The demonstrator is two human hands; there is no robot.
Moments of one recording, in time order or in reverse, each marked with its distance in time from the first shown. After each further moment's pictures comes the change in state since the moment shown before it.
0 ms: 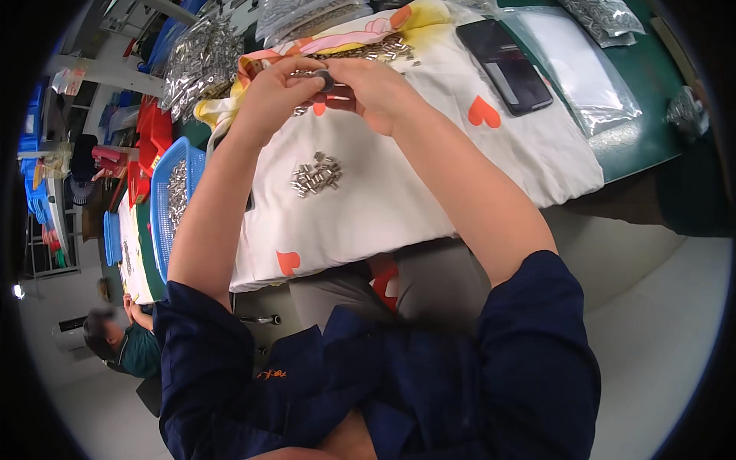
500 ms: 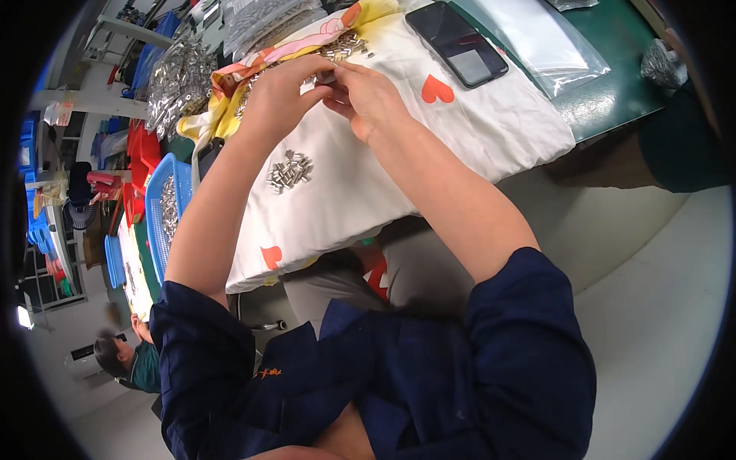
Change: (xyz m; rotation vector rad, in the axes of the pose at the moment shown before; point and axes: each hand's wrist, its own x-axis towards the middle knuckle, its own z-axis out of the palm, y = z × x) left_hand 0.000 0.022 0.051 0.793 -0.019 0.623; right_hand -0.036 0.004 -0.020 0.252 0.353 -0.083
